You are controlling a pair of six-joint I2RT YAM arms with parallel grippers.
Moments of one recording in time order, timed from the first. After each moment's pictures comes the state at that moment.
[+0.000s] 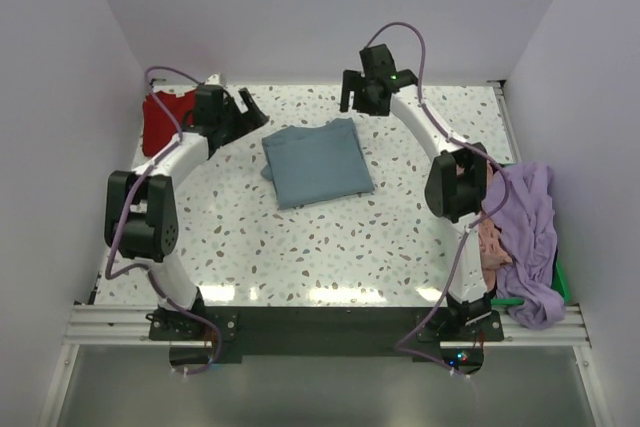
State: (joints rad) left arm -0.12 1.79 1.27 -0.09 0.12 -0.59; right arm 0.38 2.30 2.24 -0.77 0.08 0.41
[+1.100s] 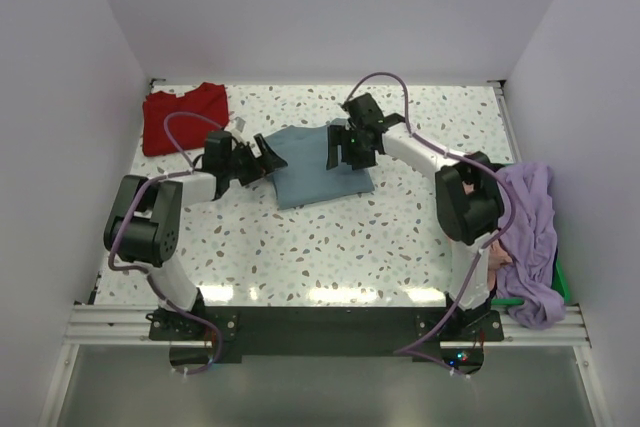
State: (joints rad) left arm -0.16 1.73 0.82 0.29 0.41 -0.64; right arm 0.49 2.01 1.59 -0.57 -0.13 0.42
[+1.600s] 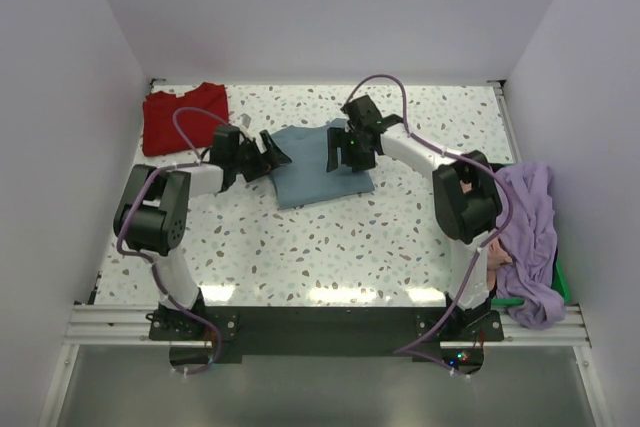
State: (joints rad) left arm -0.18 1.83 0.90 0.26 0.38 -0.65; right arm 0.49 2.03 1.58 -0.58 -0.13 0.42
